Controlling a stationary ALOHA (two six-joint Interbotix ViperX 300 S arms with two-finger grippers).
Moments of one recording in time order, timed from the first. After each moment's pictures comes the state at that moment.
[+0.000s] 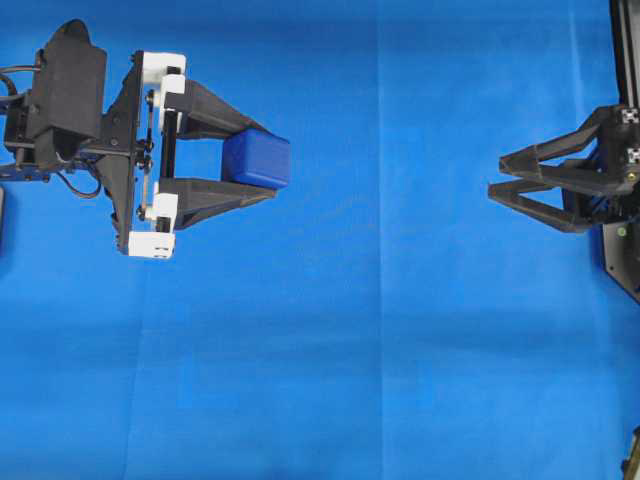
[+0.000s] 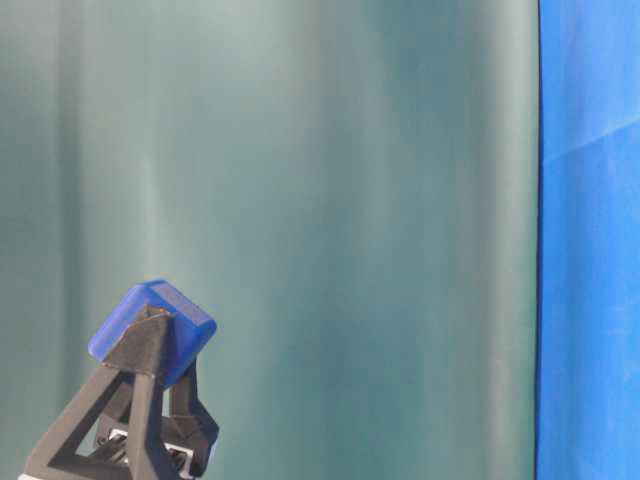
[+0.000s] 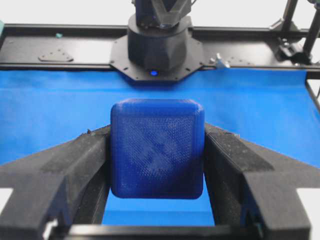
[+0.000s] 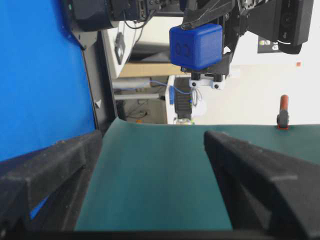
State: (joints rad) left arm 0.00 -0.40 0.71 0.01 -0.21 -0.01; right arm -0.01 -0.90 1.08 -0.68 -0.14 -0.64
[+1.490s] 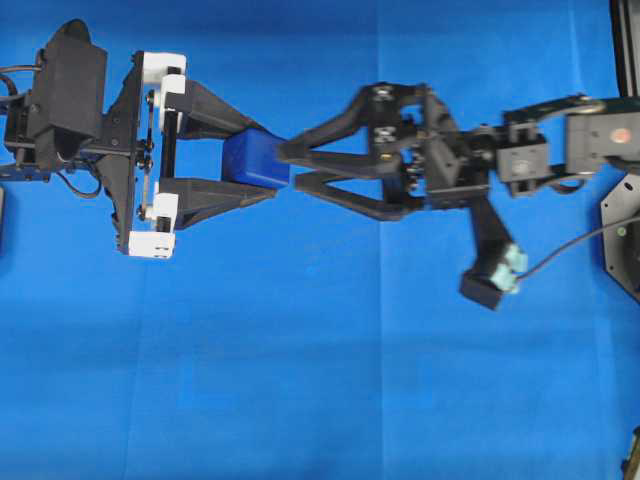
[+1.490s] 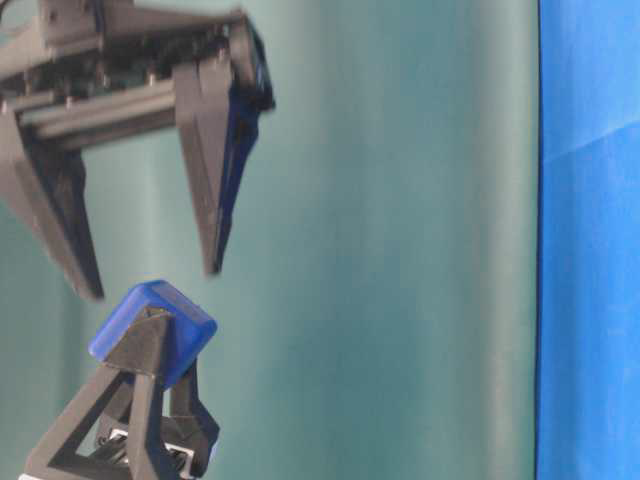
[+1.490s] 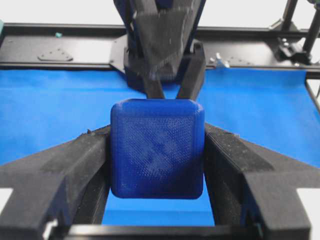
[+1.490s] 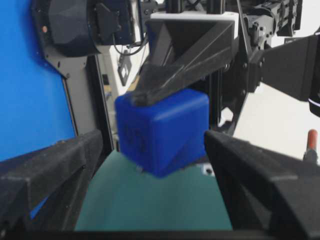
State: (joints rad) left arm 0.00 -0.40 0.71 0.01 -0.21 -0.02; right arm -0.04 -0.23 0.53 -0.68 -0.24 -0.64
